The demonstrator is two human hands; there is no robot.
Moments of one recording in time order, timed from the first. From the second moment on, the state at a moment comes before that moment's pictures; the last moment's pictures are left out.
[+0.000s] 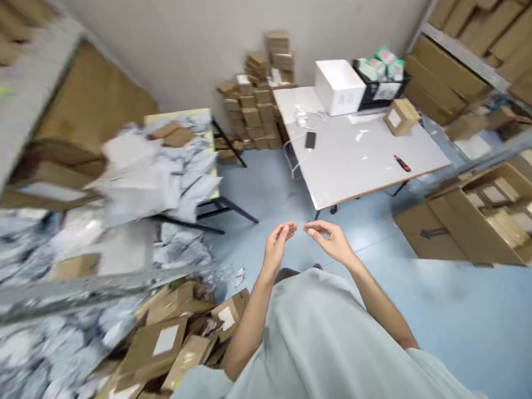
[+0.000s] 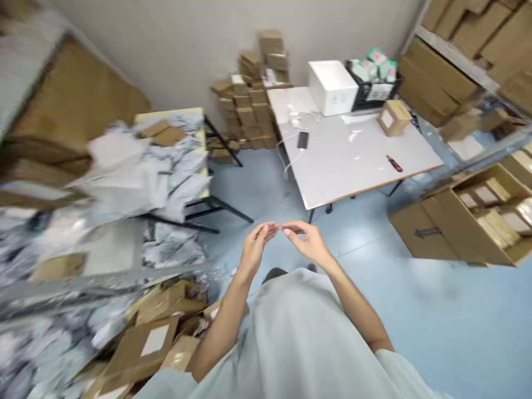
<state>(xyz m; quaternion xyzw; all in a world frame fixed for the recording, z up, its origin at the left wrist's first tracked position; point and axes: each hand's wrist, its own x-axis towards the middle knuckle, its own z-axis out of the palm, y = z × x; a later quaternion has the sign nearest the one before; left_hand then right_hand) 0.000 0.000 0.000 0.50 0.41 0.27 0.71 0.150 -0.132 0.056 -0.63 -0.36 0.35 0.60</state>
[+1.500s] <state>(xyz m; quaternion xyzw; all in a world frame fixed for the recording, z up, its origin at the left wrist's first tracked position) 0.732 -0.214 -0.006 0.73 0.10 -0.13 0.67 0.709 -0.426 0.059 -0.76 0.15 -0.13 0.62</state>
